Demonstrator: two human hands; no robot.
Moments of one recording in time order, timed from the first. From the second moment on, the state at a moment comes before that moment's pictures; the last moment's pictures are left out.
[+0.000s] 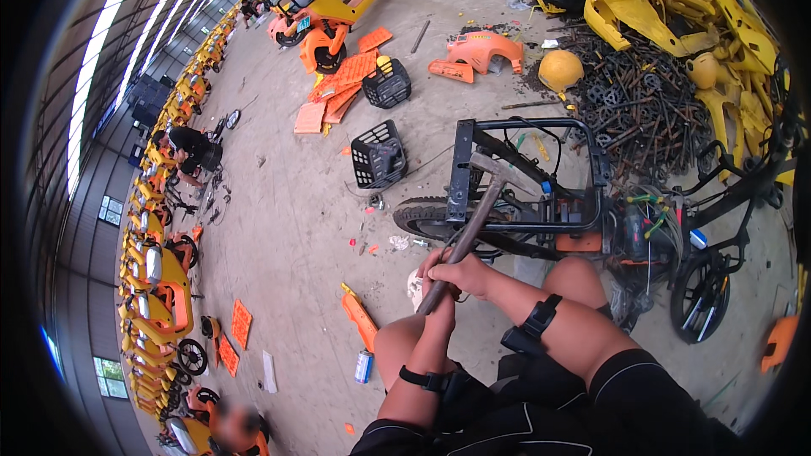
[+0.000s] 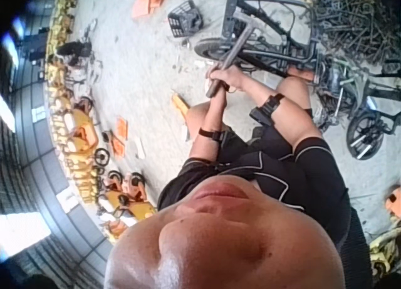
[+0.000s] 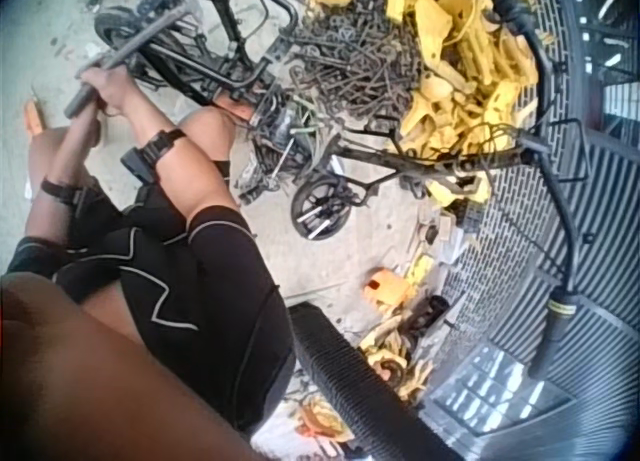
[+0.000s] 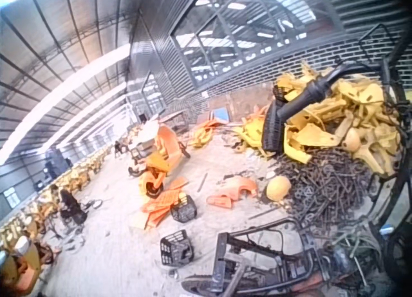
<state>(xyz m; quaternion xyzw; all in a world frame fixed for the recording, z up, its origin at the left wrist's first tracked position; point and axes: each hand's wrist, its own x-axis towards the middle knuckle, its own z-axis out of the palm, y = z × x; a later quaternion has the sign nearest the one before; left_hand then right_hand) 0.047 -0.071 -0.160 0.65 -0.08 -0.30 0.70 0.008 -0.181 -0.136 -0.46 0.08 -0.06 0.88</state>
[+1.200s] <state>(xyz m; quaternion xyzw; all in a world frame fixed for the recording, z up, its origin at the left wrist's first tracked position) 0.058 -0.055 -0.215 0.73 -0.05 -0.29 0.61 0.027 -0.166 -0.166 -0.53 0.17 -0.11 0.82</state>
